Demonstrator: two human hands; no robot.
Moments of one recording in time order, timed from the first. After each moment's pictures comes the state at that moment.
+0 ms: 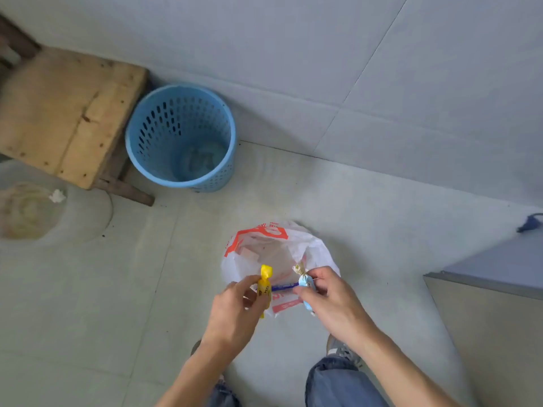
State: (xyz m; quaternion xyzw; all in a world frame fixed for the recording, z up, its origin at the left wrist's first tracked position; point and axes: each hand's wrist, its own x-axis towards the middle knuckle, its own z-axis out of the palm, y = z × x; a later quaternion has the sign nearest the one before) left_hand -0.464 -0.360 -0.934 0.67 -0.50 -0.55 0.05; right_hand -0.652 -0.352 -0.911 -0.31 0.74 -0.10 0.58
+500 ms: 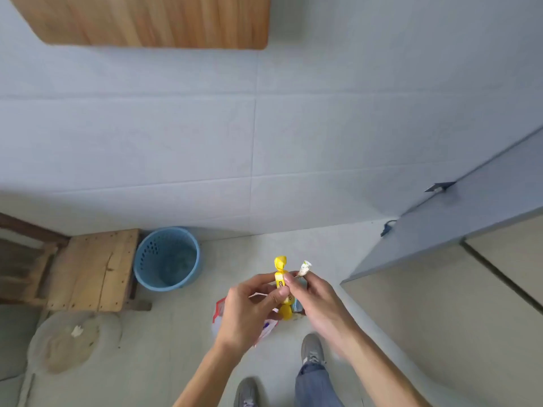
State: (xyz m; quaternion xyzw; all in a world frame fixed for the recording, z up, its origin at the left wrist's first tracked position) left_hand -0.531 -0.398 -0.501 0.47 -0.50 -0.71 0.17; right_hand -0.671 -0.334 -0.494 -0.22 0.72 -0.37 0.54
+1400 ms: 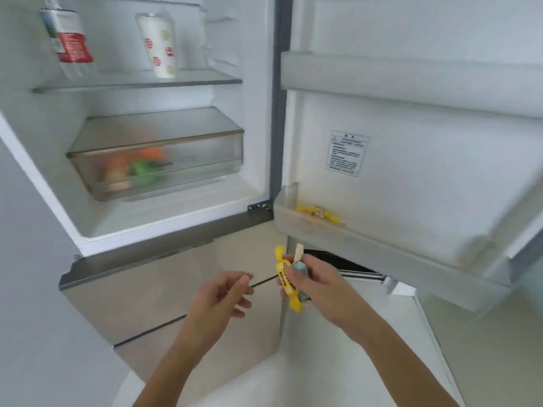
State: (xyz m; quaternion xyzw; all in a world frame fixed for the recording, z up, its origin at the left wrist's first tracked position) left_hand -0.837 -0.031 -0.217 -0.05 -0.75 -0.66 -0.09; right_hand -0.797 0.172 -0.168 0.02 0.78 -0.62 0.06
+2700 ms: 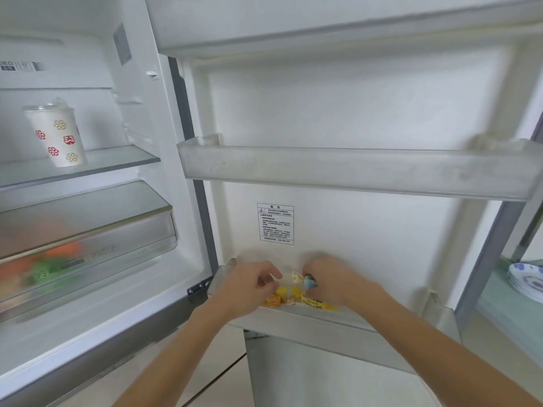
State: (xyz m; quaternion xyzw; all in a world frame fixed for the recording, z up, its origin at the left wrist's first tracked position) left_hand -0.985 0.149 -0.131 -0.39 -0.87 -0.30 -0.05; right_hand -0.908 0.333 -0.121 0.08 1.00 -0.05 0.03
